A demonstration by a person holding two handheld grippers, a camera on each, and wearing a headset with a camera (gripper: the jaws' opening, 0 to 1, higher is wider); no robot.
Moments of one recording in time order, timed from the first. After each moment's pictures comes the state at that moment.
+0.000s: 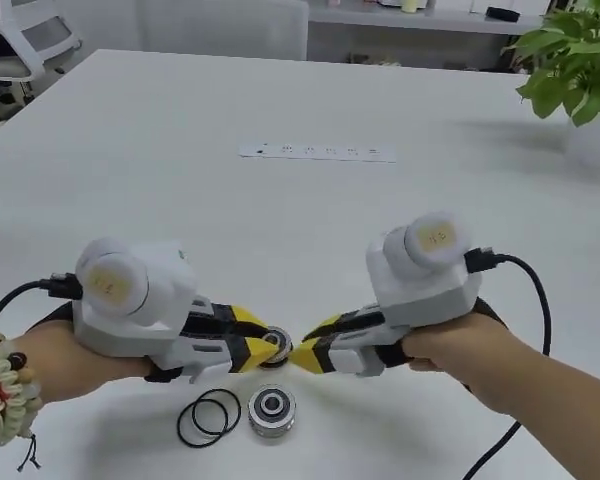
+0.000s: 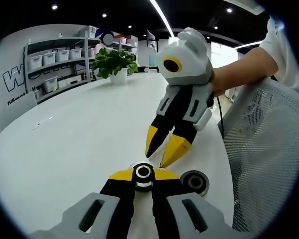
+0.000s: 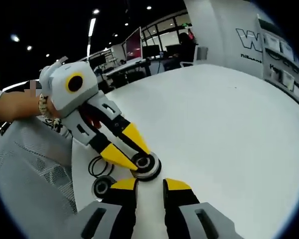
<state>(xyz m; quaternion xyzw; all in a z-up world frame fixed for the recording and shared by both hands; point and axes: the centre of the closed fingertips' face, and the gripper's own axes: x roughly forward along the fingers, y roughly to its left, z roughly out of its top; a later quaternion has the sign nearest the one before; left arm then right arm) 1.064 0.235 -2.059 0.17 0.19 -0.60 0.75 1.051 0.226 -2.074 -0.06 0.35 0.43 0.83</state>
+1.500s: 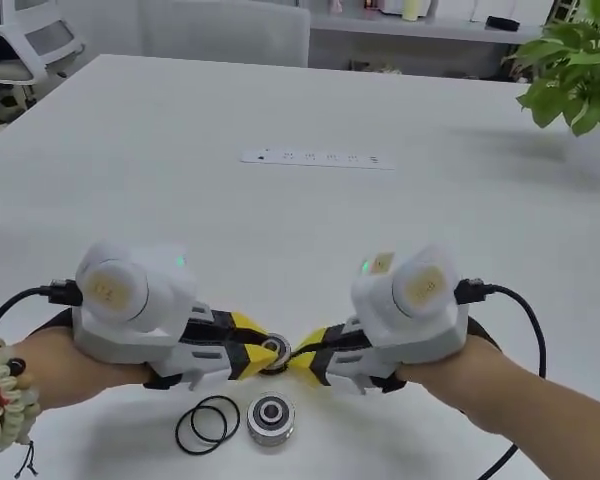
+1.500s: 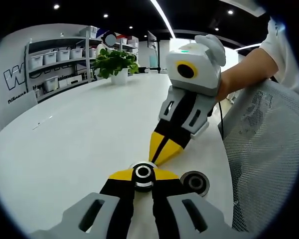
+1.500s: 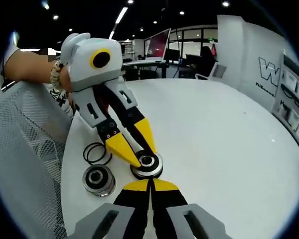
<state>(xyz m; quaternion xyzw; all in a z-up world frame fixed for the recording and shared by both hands) 1.064 0.236 -2.059 0.17 0.19 -0.60 0.75 1.055 0.226 -2.077 -0.18 0.29 0.46 0.82</state>
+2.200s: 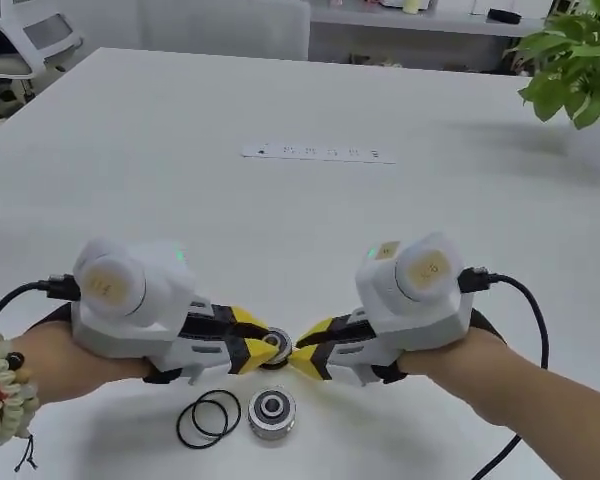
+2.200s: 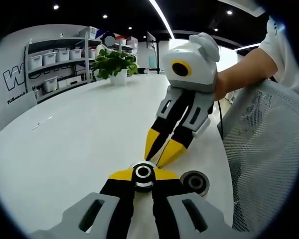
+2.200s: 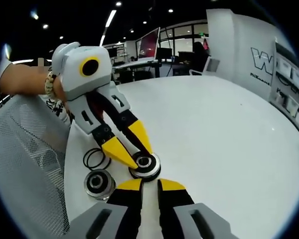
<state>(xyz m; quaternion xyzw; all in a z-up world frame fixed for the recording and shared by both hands) 1.064 0.236 -2.059 0.17 0.19 -0.61 0.75 1.053 0.226 -2.075 -0.13 0.31 0.44 0.83</state>
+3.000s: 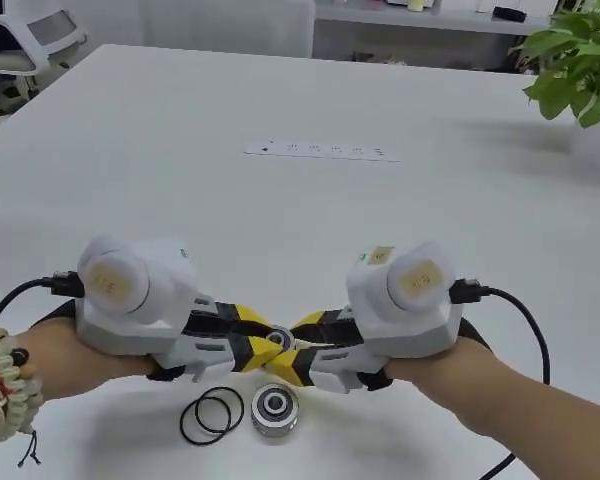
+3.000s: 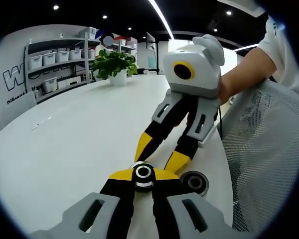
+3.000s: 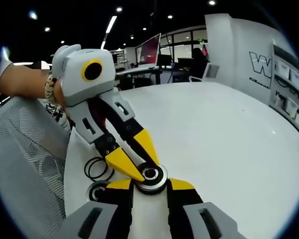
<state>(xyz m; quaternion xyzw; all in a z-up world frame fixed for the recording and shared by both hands) 1.063 0.236 -2.059 0.16 0.19 -0.61 0.75 1.058 0.244 -2.075 -0.12 0.28 0.45 0.84</state>
